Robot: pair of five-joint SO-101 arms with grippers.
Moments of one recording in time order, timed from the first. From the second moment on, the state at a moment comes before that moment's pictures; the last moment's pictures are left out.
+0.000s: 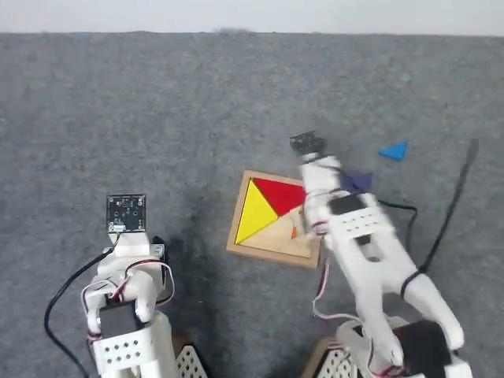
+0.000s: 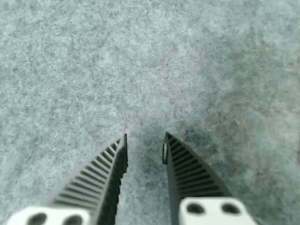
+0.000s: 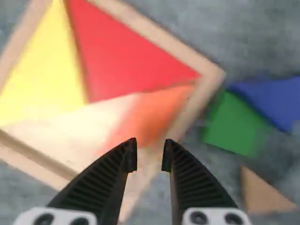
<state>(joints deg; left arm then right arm) -19.7 -101.8 97.0 69.4 -5.1 -17.6 -19.3 50.5 48.3 3.6</state>
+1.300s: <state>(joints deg) -19.7 -101.8 97.0 69.4 -5.1 7.1 0.5 26.2 75.3 58.2</state>
